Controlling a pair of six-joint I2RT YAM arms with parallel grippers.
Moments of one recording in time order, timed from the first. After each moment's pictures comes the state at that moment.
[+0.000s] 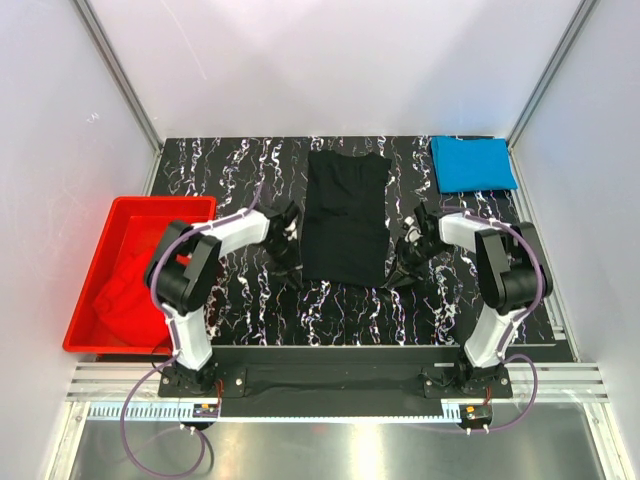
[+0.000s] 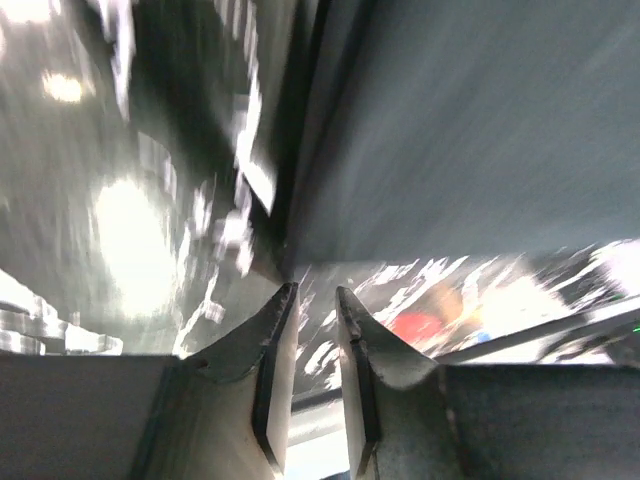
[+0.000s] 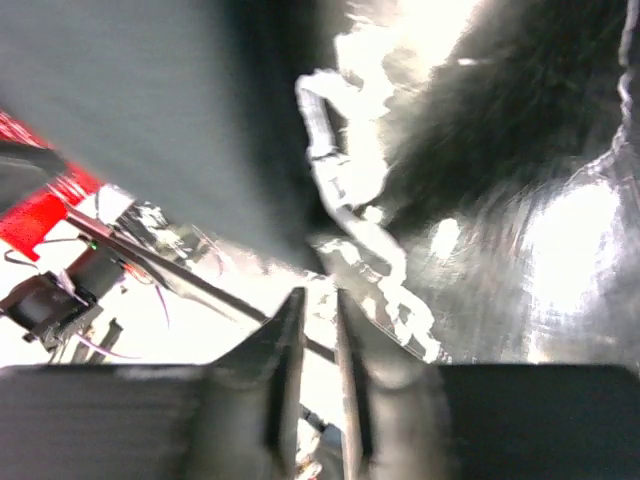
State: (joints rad) left arm -0.49 1.88 1.19 -0.76 0.32 -0.61; right arm 0.20 1.82 0.99 -0.66 -0.60 0.44
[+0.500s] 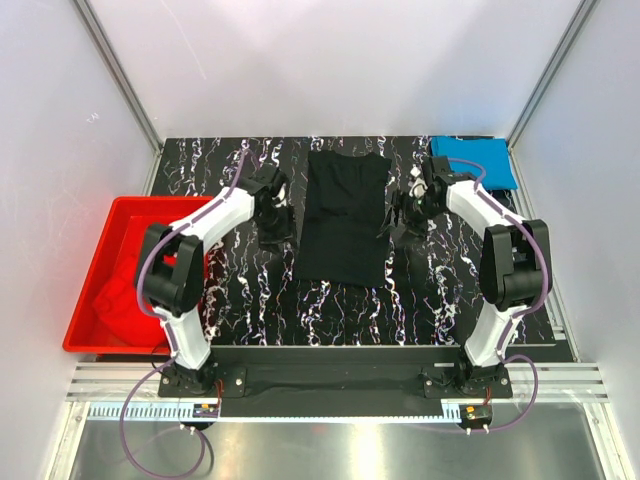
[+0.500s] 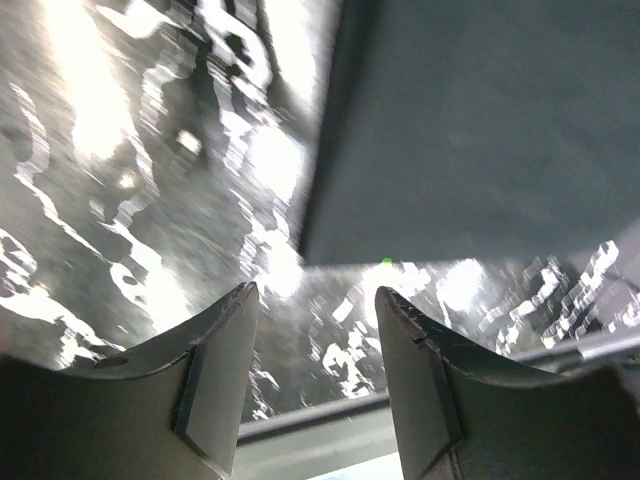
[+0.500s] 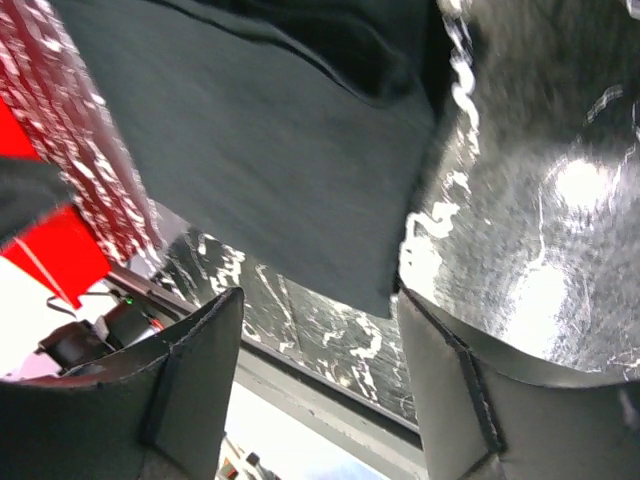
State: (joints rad) left arm -0.42 1.82 1.39 -0.87 0.19 -0.52; right arm 0.17 1.84 1.37 -0.77 -0.52 0.40
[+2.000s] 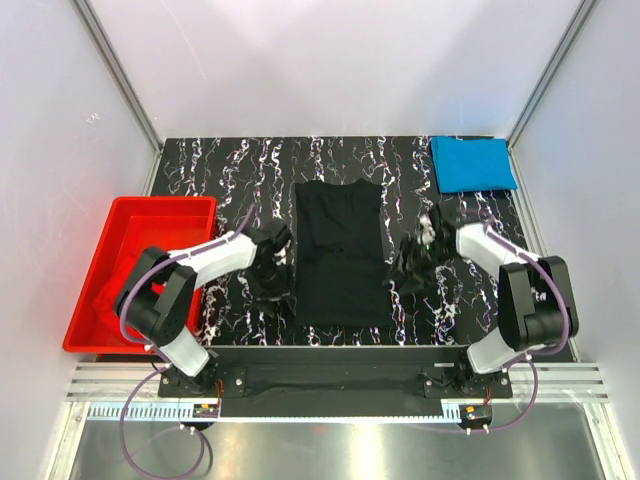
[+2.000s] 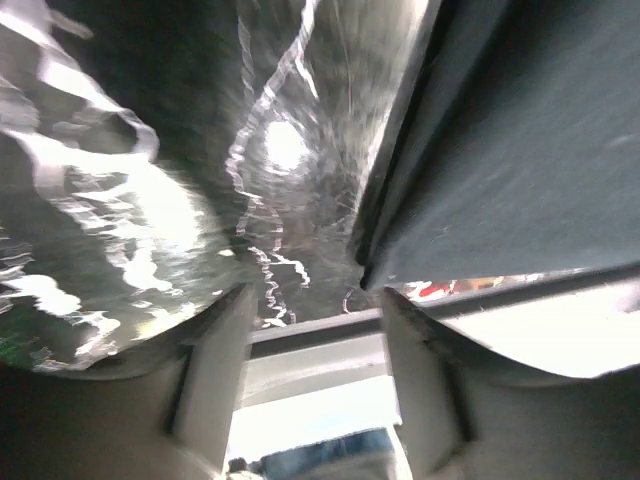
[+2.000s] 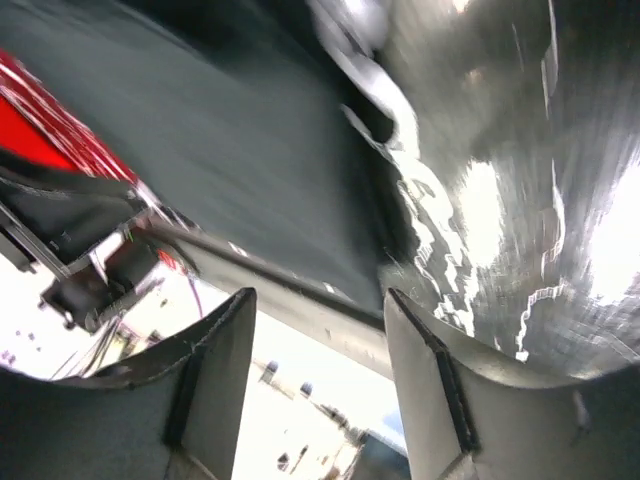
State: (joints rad) left arm -0.56 1.62 0.91 -0.82 0.30 -0.65; right arm 0.18 1.54 0.84 -0.72 -0.61 0.55
